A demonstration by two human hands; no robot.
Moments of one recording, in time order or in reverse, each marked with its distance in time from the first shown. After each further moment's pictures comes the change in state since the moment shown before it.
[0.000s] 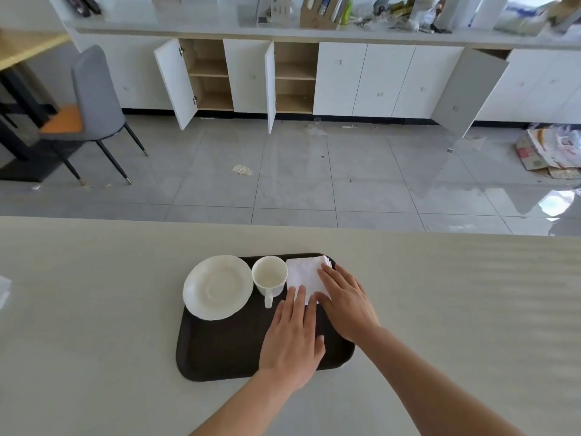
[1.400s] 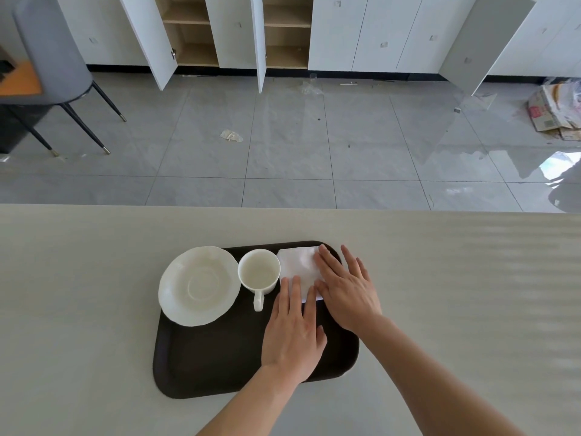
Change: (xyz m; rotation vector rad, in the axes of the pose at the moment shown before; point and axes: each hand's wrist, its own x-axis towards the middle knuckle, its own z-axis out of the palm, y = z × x) left_hand 0.037 -0.001 0.044 -0.090 -0.067 -0.053; right_hand 0.031 0.026 0.028 -0.129 -0.105 0.022
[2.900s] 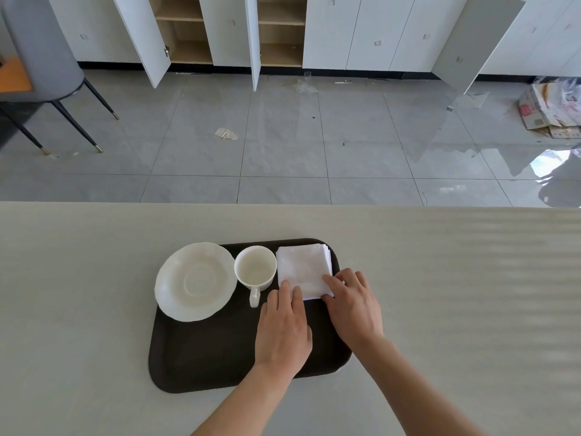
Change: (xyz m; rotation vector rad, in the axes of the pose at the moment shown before) left_hand -0.008 0.003 -0.023 -0.052 -0.023 -0.074; right_hand -0.044 -0.019 -0.016 0.149 0.256 0.159
